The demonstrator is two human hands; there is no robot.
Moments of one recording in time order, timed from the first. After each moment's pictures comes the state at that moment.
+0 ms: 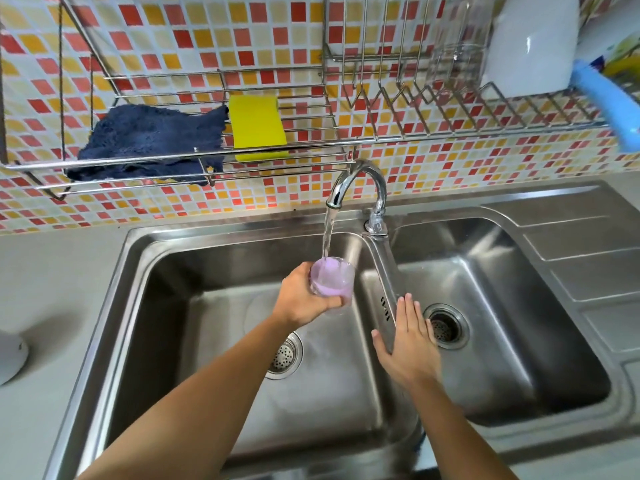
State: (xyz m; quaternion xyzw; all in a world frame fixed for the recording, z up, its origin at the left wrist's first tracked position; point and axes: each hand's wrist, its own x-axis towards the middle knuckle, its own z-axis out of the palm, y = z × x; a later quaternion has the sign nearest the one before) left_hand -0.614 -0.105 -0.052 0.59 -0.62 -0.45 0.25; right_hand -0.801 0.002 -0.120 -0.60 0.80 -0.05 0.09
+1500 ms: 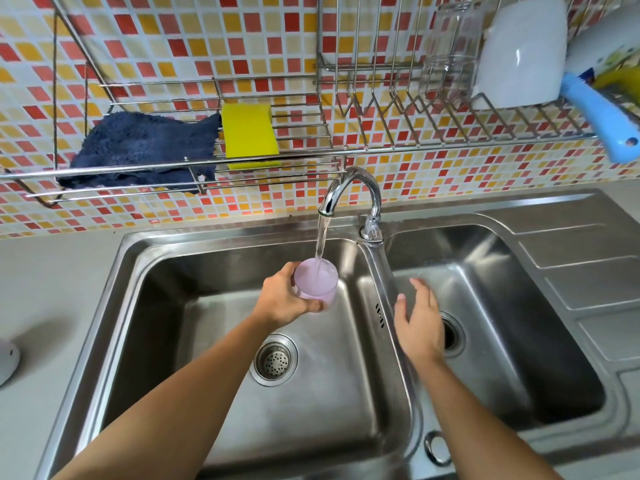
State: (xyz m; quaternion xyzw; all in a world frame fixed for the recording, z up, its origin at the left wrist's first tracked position) left_hand -0.599 -0.113 -0.049 0.59 -0.64 -0.44 0.22; right_hand -0.822 -0.031 -0.087 -0.49 0.79 -0.35 0.12
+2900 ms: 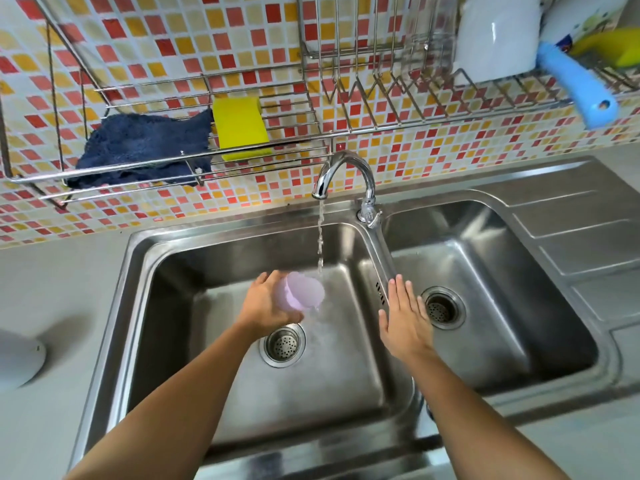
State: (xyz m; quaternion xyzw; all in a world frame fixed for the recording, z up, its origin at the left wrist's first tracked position) left_hand -0.560 -0.096 -0.061 0.59 -0.73 -0.32 0.12; right_hand -0.809 -0.007 -0.118 -0.61 0.79 -0.04 0.07
